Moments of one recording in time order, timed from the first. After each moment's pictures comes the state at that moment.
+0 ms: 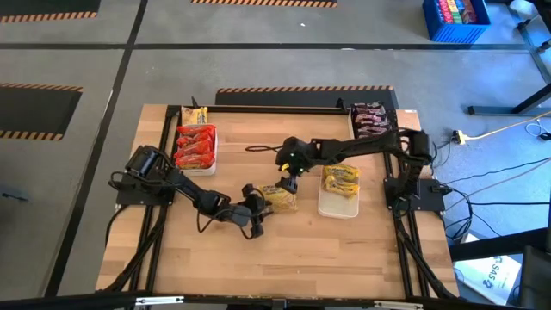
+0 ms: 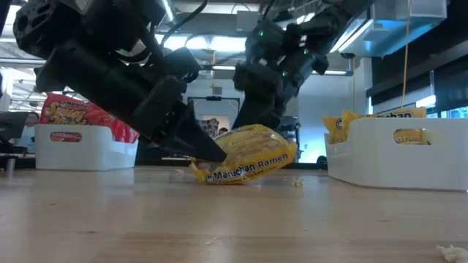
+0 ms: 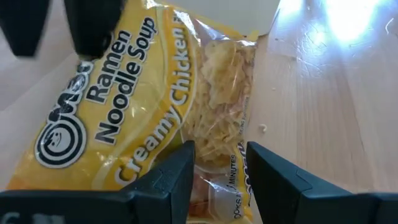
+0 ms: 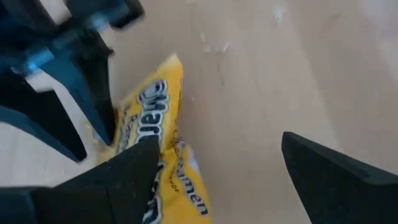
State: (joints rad) left arm -0.35 1.86 0.68 0.57 -0.53 -0.39; right arm -0.18 1.86 1.15 -0.16 -0.27 0.16
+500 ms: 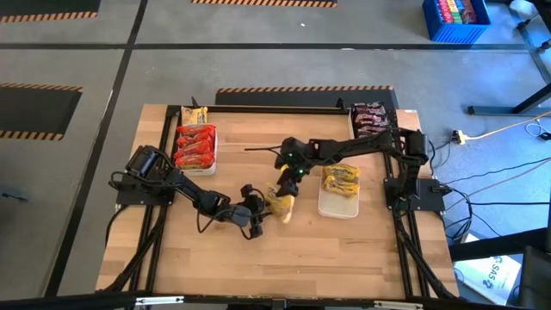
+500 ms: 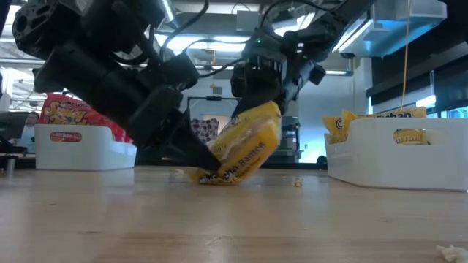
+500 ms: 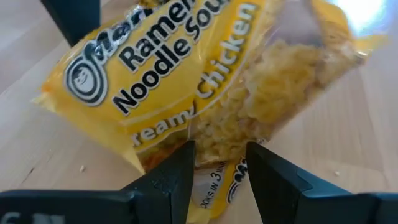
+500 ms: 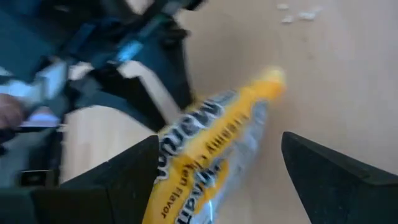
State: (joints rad) left arm -0.35 1.86 0.67 0.56 -0.53 -0.39; right arm -0.18 1.89 1.15 -0.12 -0.58 0.29
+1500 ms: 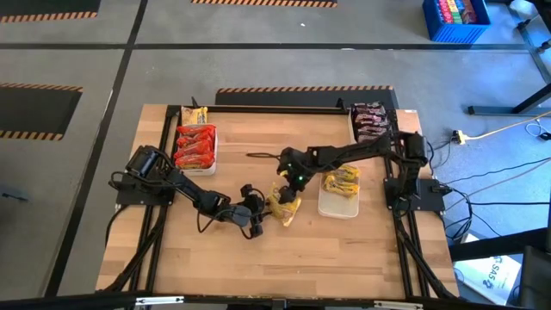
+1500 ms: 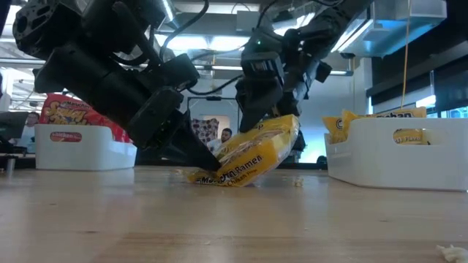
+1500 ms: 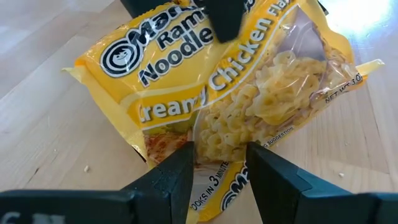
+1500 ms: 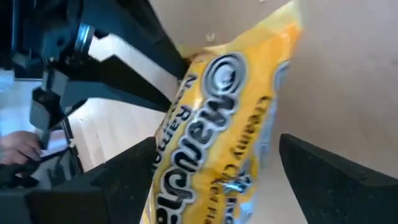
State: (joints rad) left arm -0.35 1.86 0.67 0.56 -0.54 -0.38; right arm -0.12 1.90 1.14 -0.23 -0.53 0.61
